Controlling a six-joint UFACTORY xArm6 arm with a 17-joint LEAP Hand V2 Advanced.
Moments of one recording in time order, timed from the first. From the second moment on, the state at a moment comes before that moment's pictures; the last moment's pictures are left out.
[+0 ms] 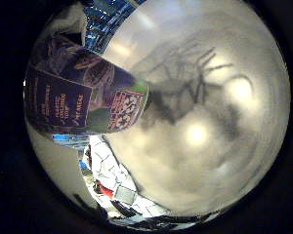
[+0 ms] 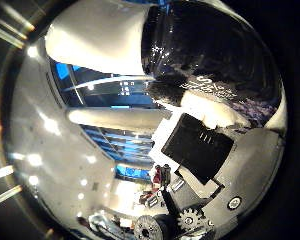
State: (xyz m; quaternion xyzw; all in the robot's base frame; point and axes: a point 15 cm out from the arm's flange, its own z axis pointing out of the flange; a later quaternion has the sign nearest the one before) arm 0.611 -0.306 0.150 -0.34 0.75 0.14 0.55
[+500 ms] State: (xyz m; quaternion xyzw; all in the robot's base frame) arm 0.535 -0.298 0.250 -0.52 0.72 0.12 0.44
